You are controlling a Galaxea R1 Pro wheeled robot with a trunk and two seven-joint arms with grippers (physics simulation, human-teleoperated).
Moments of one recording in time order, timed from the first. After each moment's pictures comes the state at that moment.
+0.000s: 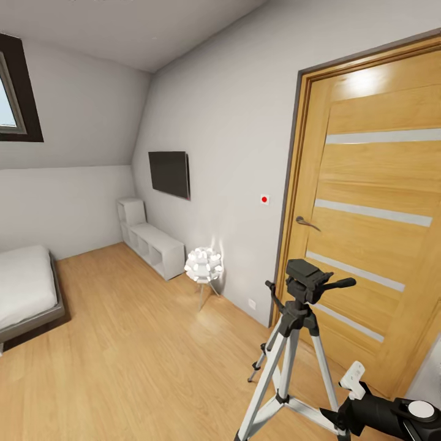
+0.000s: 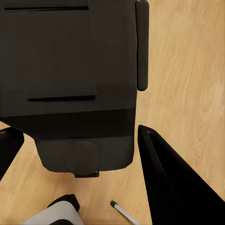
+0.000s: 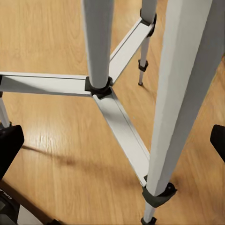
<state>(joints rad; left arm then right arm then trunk) 0.37 0.07 0.49 -1.51 0.88 0.39 0.45 -0.05 -0.35 -0.10 -1.35 0.26 0.42 0.84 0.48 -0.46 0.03</state>
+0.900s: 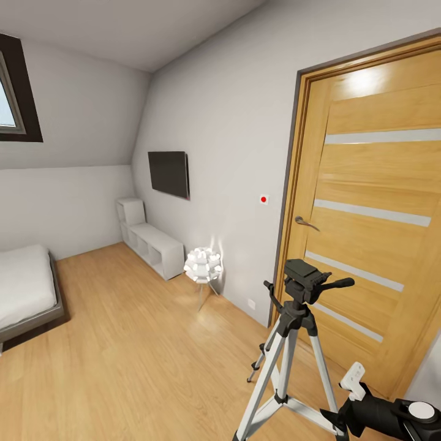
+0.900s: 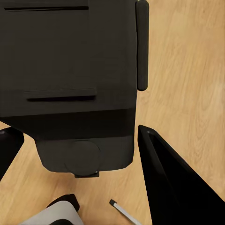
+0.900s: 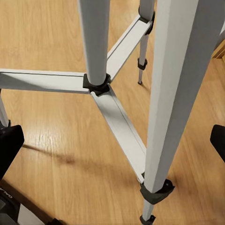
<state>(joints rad) 0.37 0.07 0.49 -1.51 0.88 0.39 0.45 -0.05 -0.35 -0.10 -1.35 0.26 0.42 0.84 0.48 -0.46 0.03</state>
